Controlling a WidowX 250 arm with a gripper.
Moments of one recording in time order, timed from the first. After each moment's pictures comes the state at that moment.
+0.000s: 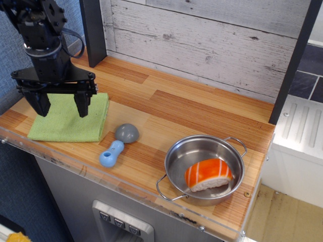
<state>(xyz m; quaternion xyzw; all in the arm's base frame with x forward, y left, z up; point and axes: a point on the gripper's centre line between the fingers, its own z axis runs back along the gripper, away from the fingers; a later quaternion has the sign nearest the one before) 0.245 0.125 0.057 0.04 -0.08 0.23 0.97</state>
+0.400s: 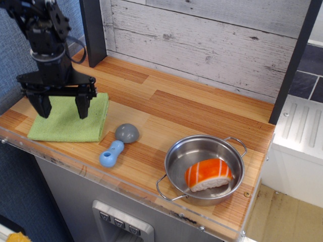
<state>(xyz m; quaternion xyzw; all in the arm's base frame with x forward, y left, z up) 0.255 0.139 0.036 0.04 -0.07 0.25 0.97</state>
